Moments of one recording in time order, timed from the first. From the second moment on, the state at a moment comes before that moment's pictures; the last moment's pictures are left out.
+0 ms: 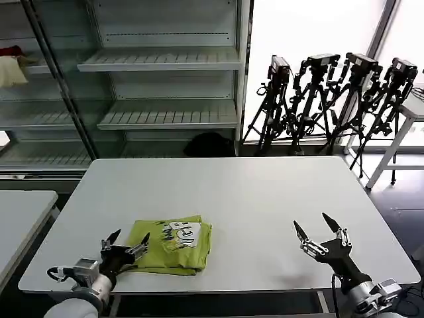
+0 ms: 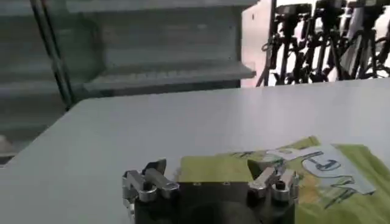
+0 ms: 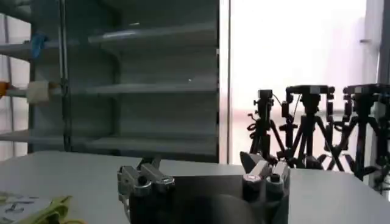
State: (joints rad) left arm 1.50 -1.04 -0.54 -2.17 -0.56 0.50 -0.22; right arm -1.68 0.85 0.64 2.15 0.64 0.10 0.01
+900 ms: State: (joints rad) left arm 1.45 -1.16 -0.60 -2.07 -0.76 0.57 -0.18; right arm -1.68 0.86 0.64 2.15 0.63 0.10 0.01
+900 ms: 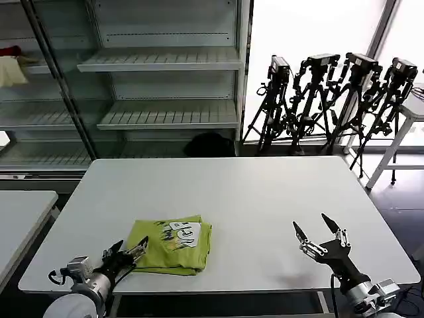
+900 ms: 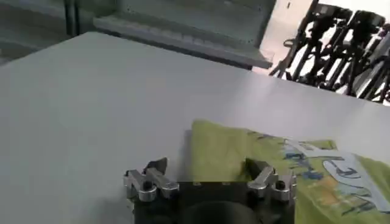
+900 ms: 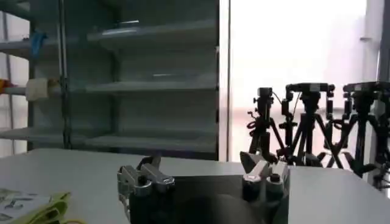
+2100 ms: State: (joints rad) left arm 1.51 -1.01 -0.77 -2.07 -0.82 0.47 -0.12; right arm -1.63 0.85 0.61 2.14 0.64 0.09 0.01
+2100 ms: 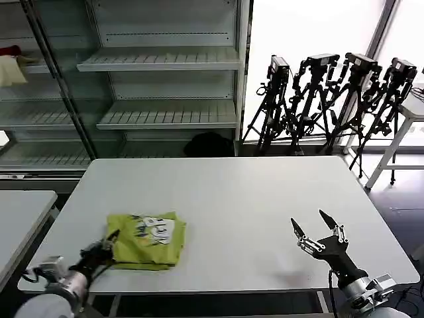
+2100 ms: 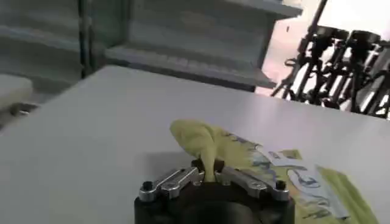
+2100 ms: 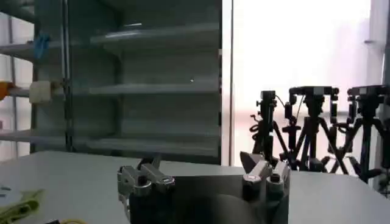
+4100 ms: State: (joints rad) left arm 1.07 -0.88 -0.26 -2.15 -0.36 0.48 -0.30; right arm -1.35 0.94 0.36 2.10 0.63 -0.12 0.09
